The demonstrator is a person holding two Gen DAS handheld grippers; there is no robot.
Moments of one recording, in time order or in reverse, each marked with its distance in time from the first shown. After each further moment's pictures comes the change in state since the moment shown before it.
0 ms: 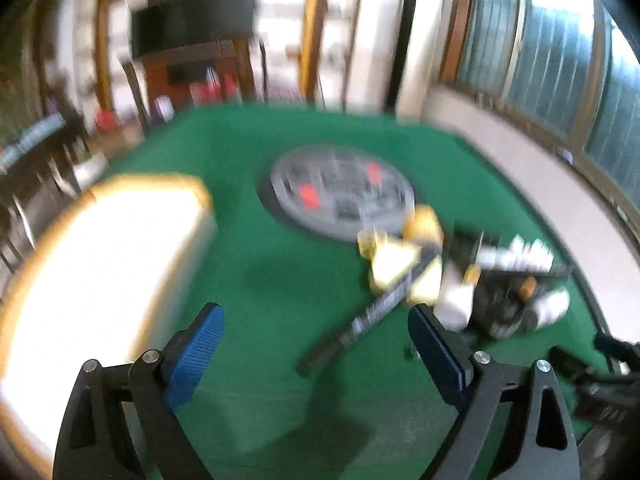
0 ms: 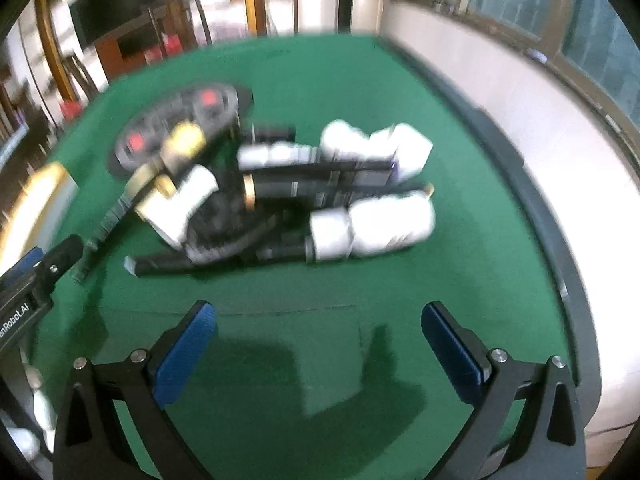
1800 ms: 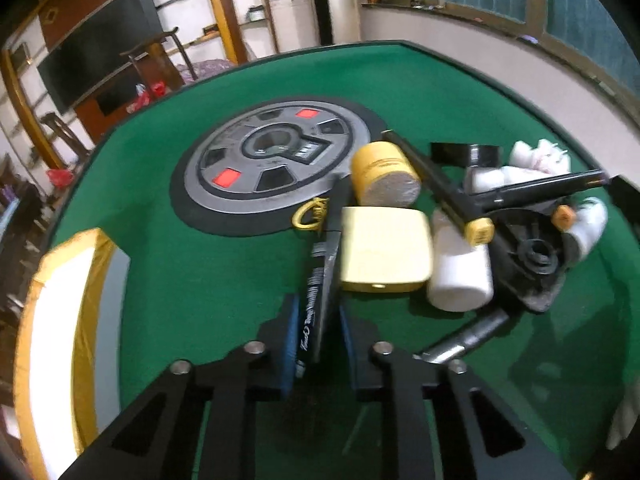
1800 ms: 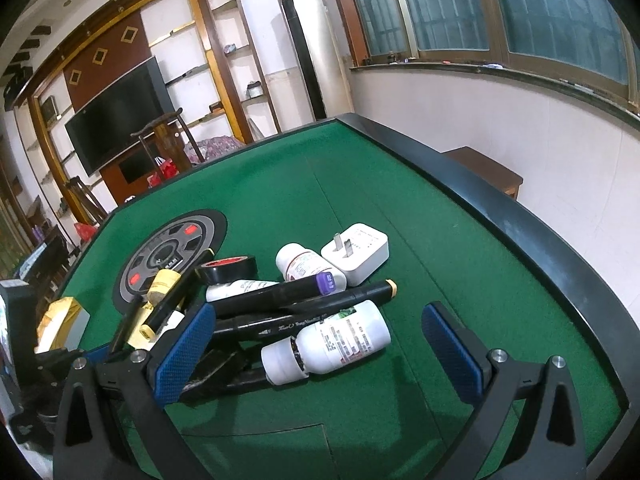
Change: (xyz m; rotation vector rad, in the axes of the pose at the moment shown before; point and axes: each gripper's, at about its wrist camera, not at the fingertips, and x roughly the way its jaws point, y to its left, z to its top) left arm 0.089 -0.060 -0.005 0.336 0.273 -0.066; right arm 0.026 -0.051 0.017 0.237 -0.313 0.093
